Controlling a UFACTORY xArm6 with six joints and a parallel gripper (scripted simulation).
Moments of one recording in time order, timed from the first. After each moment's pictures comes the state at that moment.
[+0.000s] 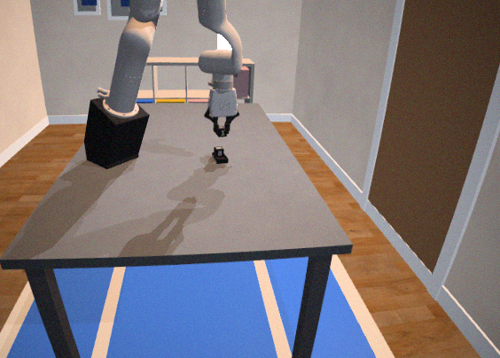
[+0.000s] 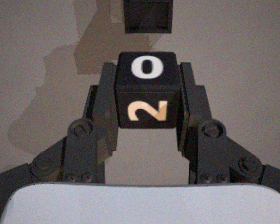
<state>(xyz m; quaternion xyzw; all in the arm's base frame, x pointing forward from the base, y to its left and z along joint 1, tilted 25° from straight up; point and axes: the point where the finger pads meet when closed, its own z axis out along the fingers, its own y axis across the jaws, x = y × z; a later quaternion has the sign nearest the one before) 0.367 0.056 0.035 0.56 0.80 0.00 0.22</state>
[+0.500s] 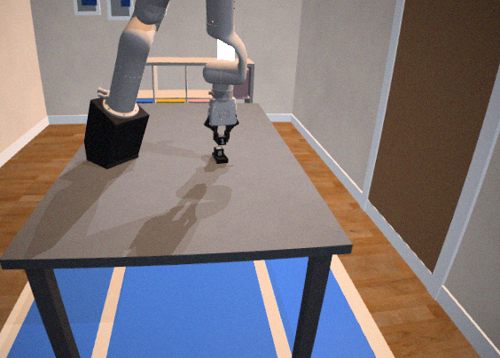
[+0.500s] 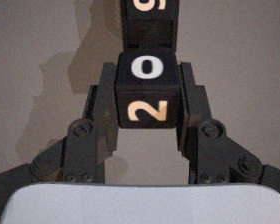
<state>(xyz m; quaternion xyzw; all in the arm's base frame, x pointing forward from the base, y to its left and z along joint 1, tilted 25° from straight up) 0.378 0.047 0.005 0.56 0.80 0.00 0.22</state>
